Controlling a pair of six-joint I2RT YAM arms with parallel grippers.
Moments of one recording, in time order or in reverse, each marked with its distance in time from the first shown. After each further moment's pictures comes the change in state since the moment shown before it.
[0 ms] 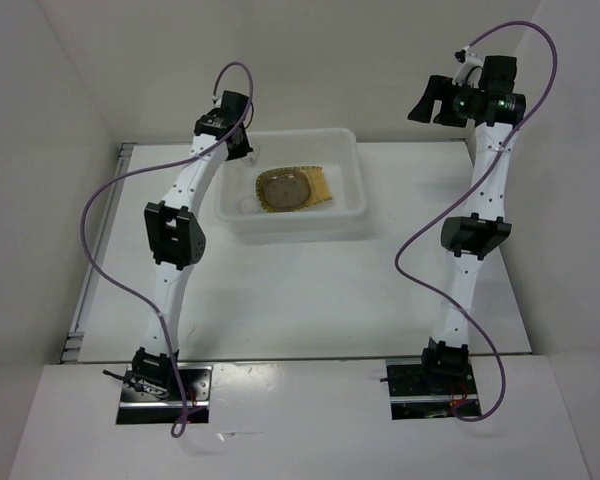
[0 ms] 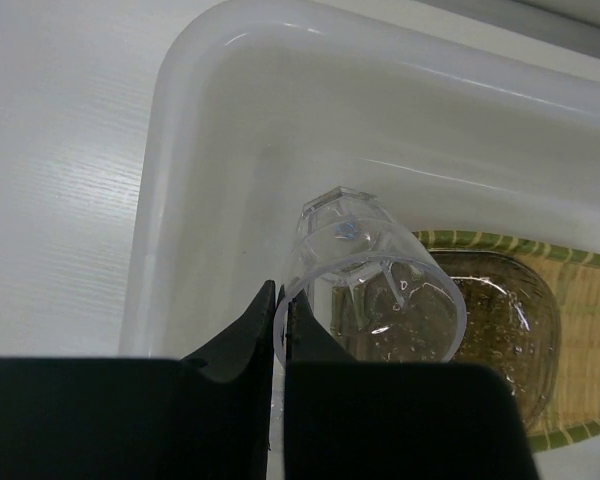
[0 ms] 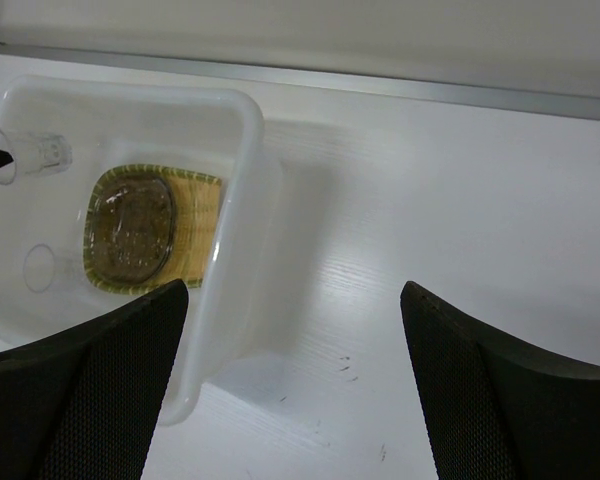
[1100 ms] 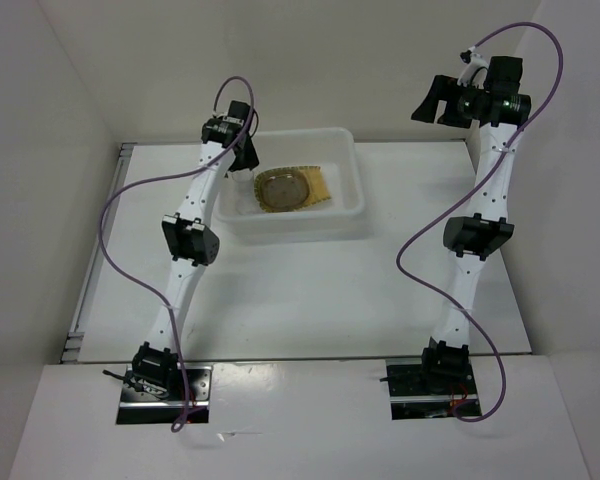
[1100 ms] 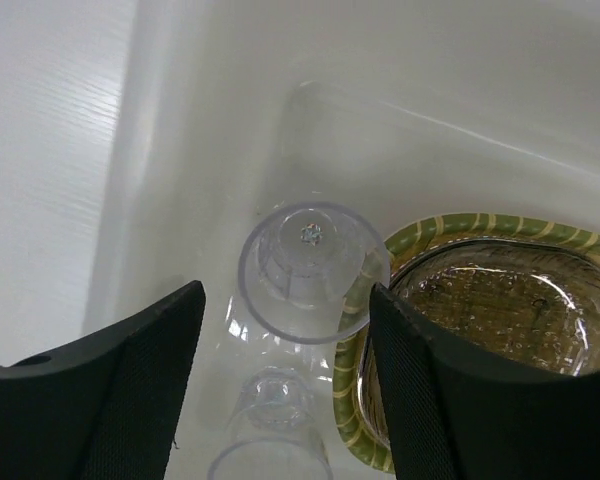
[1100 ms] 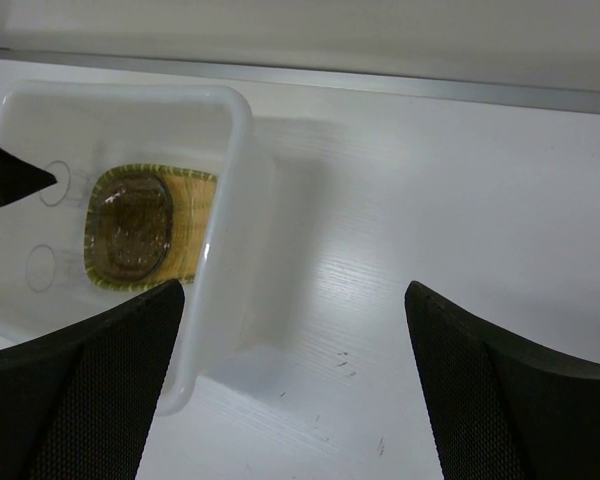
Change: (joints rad) left arm -0.007 0.336 0.532 -0.409 -0.050 -0.122; right arm -0.032 -0.001 0.000 -0.007 -0.032 0.001
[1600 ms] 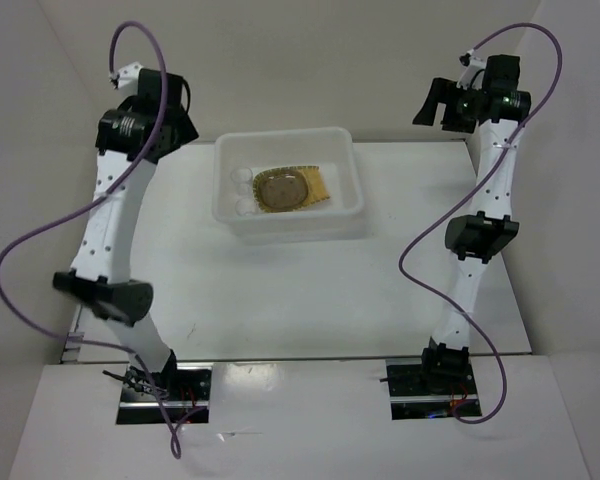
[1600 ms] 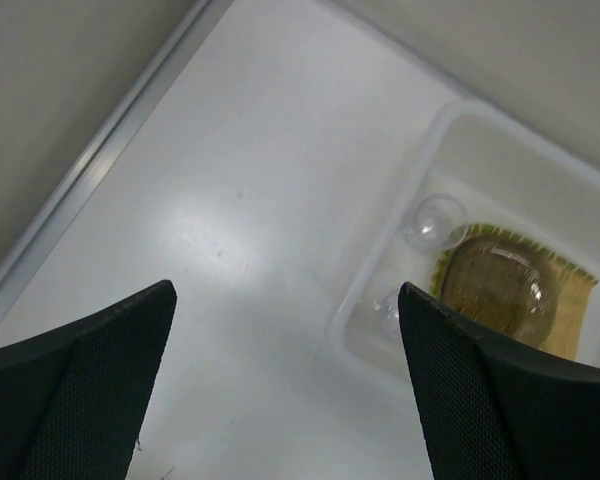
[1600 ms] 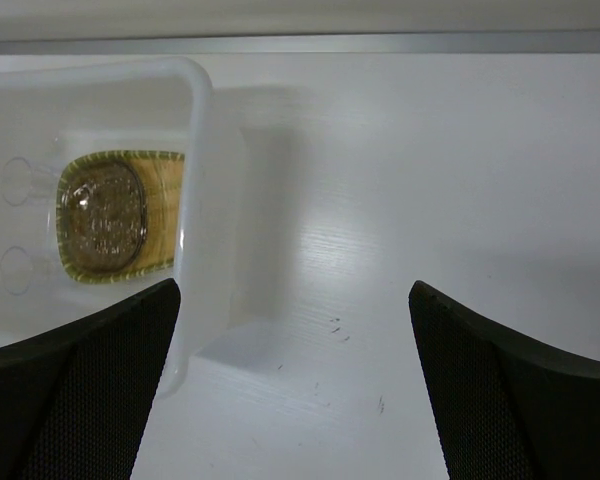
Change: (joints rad) left arm 0.024 -0.941 -0.692 0.069 -0.299 -0.025; right arm 0.015 -0.095 -0.151 -0.006 0.130 0.013
